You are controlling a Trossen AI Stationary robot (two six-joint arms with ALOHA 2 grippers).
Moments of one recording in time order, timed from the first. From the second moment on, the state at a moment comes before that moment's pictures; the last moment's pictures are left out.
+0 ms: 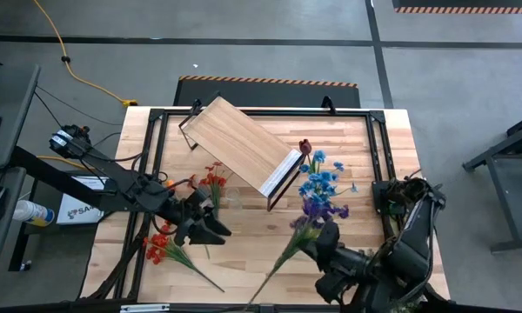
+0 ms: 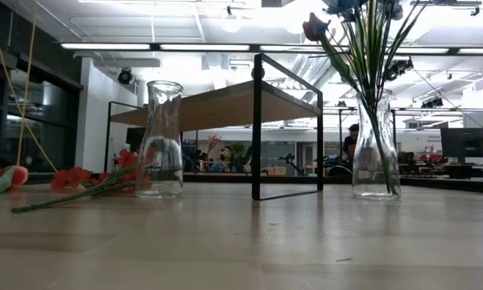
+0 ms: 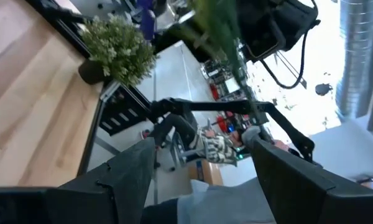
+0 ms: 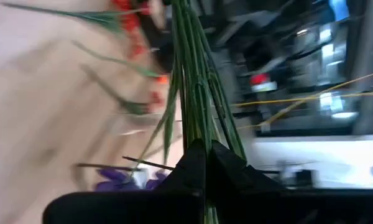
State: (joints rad) left arm -0.56 1.10 0.88 0.19 -0.11 -1.08; right arm 0.85 1.96 2.32 -1.34 1.11 -0.37
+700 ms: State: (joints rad) left arm -0.56 1.10 0.88 0.36 -0.07 -1.08; right arm 0.68 1.96 2.32 -1.01 1.23 -1.06
